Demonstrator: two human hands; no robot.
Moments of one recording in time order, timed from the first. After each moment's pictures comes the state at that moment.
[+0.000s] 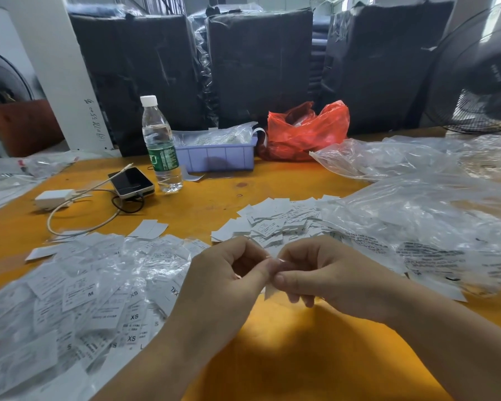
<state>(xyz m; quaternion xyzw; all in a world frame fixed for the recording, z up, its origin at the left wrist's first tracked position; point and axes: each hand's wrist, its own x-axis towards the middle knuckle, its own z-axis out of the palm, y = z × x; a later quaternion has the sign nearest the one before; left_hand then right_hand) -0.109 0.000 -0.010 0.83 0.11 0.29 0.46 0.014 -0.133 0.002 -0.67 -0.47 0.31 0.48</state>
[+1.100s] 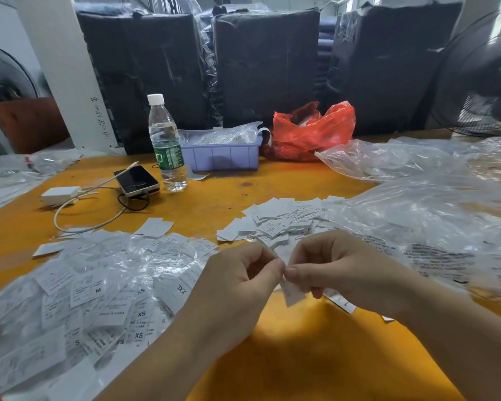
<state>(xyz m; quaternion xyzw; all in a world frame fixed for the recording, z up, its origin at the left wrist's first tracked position) -0.110 0.000 -0.010 0.84 0.10 0.23 0.47 0.017 -0.136 0.007 -0.67 -0.46 0.30 0.50</state>
